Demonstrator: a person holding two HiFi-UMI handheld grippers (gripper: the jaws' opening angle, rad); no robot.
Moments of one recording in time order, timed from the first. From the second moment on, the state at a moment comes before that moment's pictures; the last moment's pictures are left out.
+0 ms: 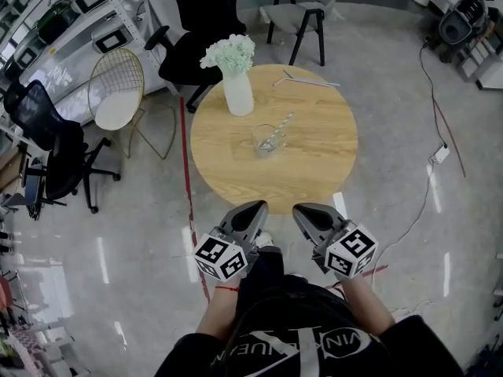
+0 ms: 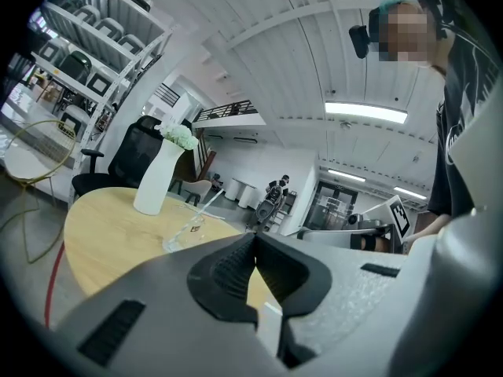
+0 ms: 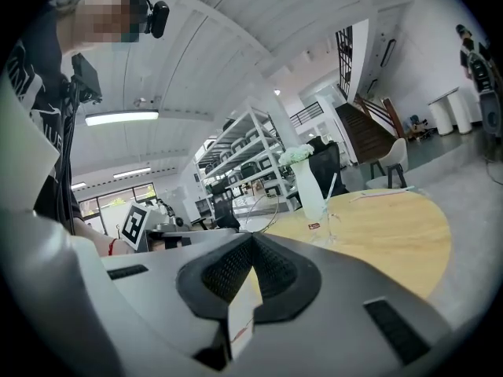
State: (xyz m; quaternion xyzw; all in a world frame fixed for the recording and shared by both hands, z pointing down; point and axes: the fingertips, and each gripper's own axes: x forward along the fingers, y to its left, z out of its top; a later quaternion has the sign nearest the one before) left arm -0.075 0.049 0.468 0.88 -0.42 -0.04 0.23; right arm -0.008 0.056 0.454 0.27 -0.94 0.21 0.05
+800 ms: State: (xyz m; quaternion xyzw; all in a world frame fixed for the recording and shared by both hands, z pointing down) left arm -0.048 0.175 0.452 0.88 -0.43 -0.05 0.21; right arm 0.026 0.170 0.431 0.27 -0.94 0.18 0.04
